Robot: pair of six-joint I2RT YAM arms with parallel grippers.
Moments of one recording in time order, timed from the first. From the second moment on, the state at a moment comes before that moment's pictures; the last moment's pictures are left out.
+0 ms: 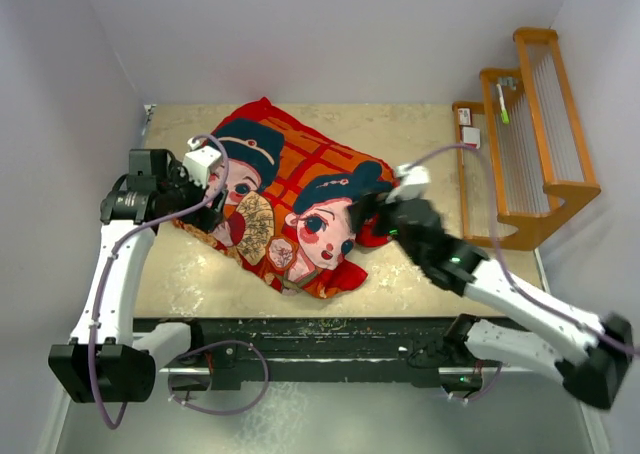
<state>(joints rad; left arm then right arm) 0.02 1.10 1.13 -0.87 0.34 0.42 0.73 0.85 0.73 -0.13 0.41 0.46</state>
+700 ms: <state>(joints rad) 0.02 0.97 1.19 -1.19 0.23 0.60 1.03 1.53 0.97 -0.35 0.41 0.71</state>
